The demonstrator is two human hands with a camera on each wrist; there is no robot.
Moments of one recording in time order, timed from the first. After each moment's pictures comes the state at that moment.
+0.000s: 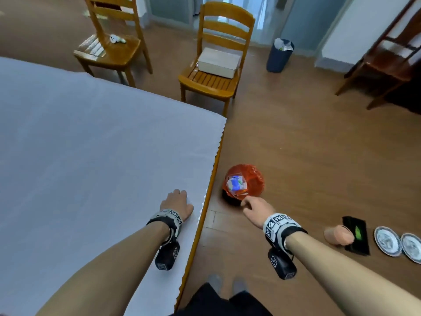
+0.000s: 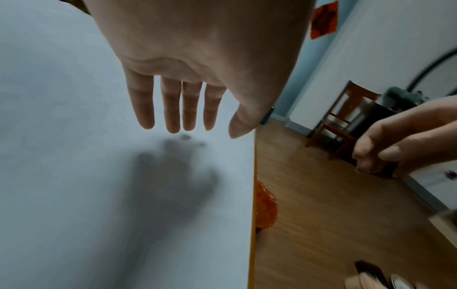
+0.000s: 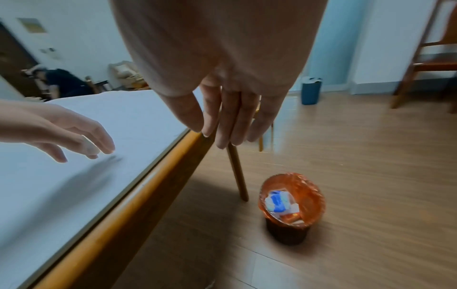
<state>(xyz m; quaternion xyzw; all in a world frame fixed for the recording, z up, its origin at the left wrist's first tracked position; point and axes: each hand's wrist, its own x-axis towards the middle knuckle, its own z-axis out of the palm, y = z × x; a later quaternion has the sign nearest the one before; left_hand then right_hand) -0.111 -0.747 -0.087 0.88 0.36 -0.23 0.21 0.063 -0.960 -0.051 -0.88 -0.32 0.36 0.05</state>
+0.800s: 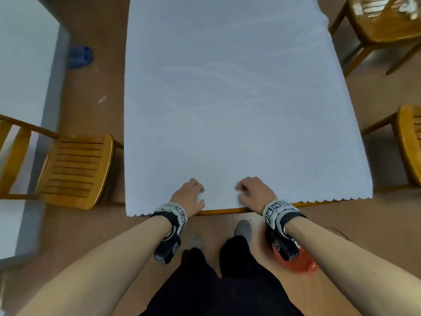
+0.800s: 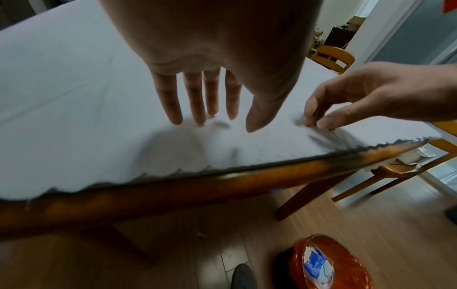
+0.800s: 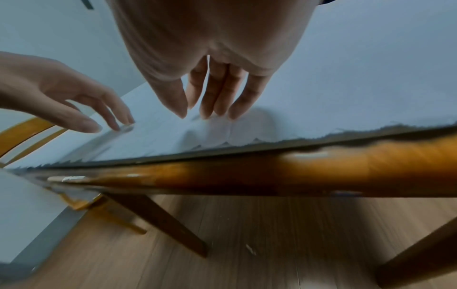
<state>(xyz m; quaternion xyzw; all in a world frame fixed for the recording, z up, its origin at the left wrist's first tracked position) -0.155 -0.857 -0.097 0.58 0.74 -0.07 0.34 0.082 -0.745 -0.120 -0.42 -0.80 0.42 -0.09</state>
